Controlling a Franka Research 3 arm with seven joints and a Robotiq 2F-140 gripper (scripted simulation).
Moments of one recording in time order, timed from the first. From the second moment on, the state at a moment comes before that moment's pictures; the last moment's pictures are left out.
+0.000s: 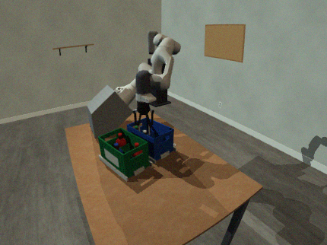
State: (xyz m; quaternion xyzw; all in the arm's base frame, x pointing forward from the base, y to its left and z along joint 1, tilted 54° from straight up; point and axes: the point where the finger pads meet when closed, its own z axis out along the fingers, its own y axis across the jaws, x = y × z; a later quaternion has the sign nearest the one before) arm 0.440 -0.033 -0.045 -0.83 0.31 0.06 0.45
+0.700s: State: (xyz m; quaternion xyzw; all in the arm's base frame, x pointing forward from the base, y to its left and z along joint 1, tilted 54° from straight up) arm 0.436 -0.066 -0.025 -0.84 0.31 0.05 0.45
